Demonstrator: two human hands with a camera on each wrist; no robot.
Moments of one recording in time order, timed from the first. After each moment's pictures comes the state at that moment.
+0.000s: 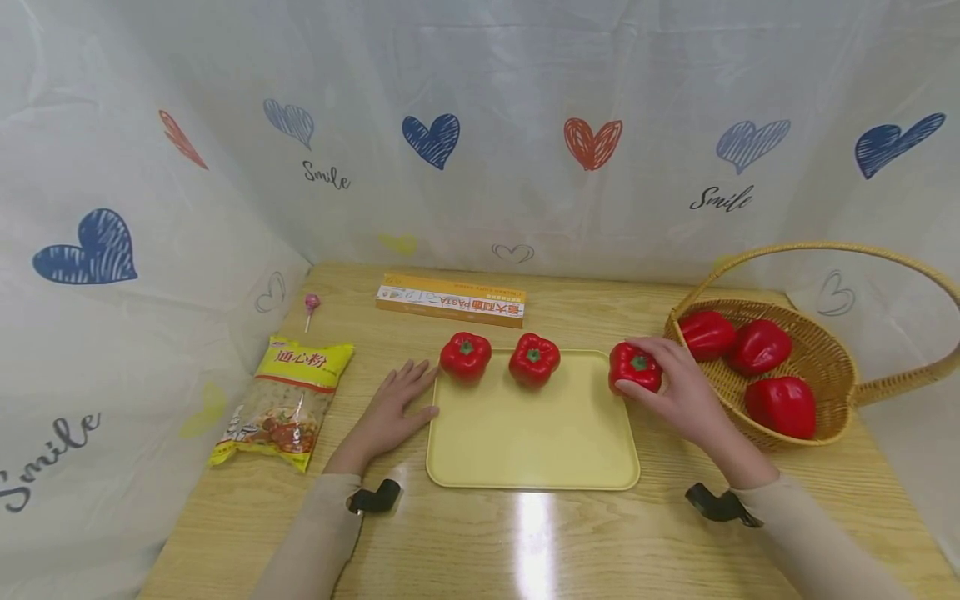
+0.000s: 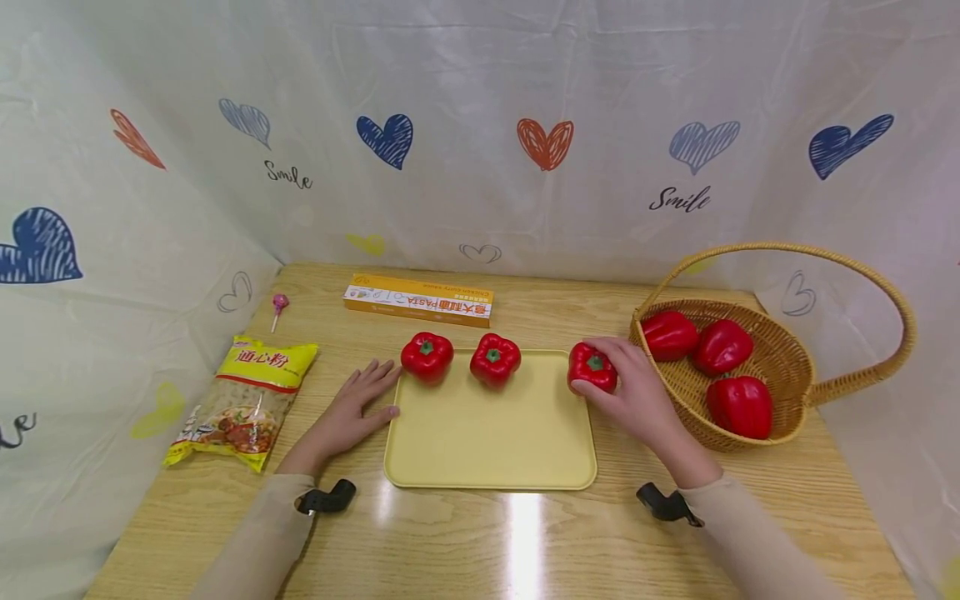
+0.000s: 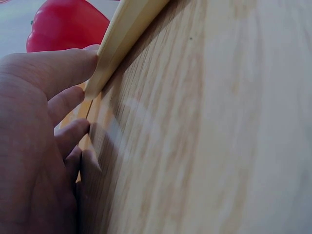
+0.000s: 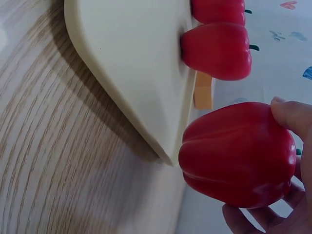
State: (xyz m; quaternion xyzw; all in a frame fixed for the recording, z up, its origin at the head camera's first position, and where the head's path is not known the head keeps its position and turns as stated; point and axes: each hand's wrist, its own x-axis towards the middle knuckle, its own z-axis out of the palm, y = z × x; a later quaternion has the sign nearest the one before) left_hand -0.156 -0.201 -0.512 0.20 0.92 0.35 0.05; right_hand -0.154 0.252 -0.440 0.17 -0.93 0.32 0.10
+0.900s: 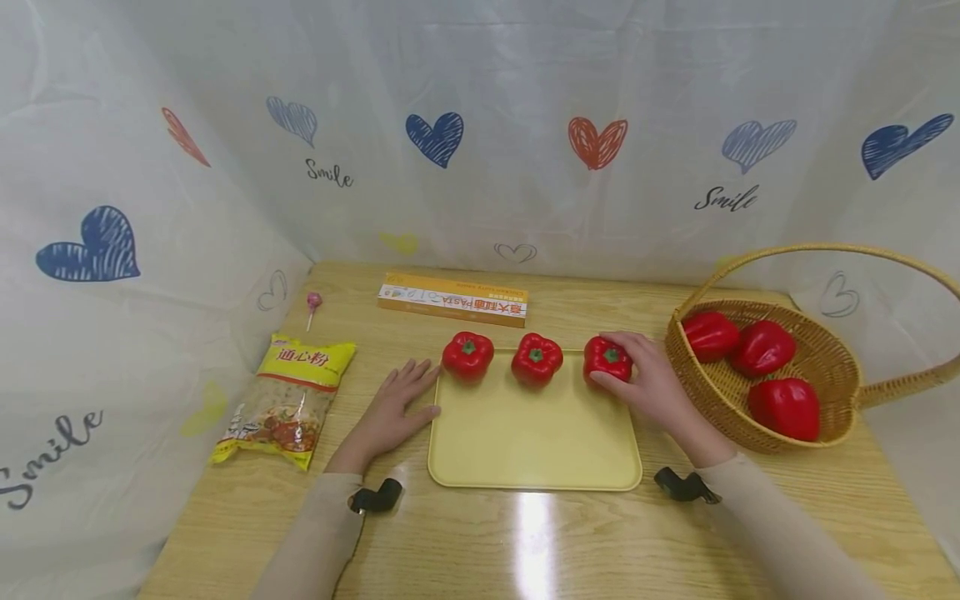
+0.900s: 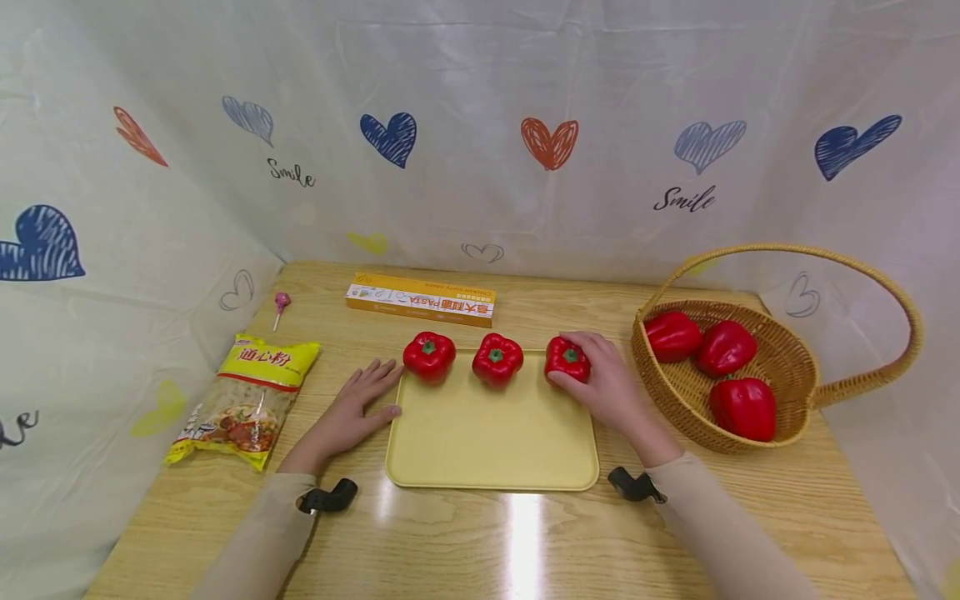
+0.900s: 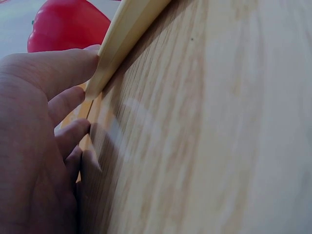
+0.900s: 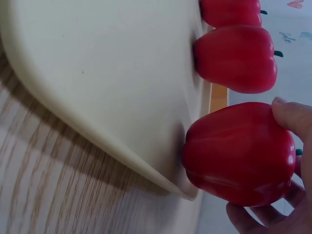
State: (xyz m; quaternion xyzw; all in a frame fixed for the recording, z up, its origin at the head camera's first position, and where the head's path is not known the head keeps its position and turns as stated) left_hand -0.157 -0.202 -0.516 0.20 0.92 0.34 0.05; right_hand -0.183 0.226 -0.462 0.15 -0.93 0.34 0.06
